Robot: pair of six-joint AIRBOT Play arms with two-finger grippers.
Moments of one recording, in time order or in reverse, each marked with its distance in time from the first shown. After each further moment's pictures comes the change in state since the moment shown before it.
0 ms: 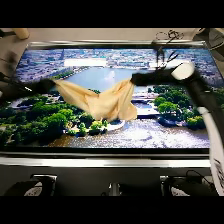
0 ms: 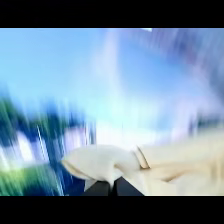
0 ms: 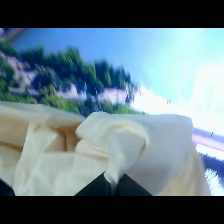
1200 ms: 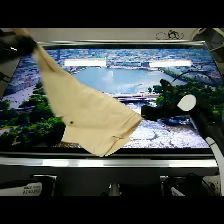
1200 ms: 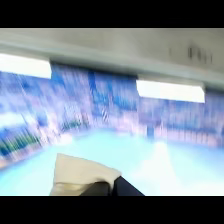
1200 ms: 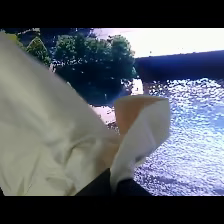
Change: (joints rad) left arm -0.060 -0.526 0.502 0.283 0.020 -0.132; right arm -0.021 0.183 -0.558 -0.130 0.098 0.321
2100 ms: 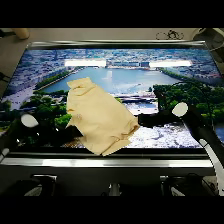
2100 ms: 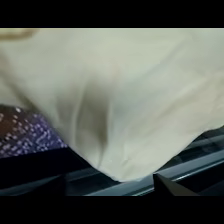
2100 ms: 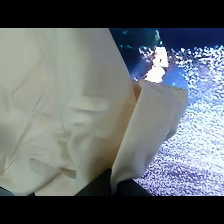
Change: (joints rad) left arm -0.154 0.444 -1.076 -0.296 -0.320 -0.098; right arm 0.000 -0.005 -0.087 0.052 -0.010 -0.114
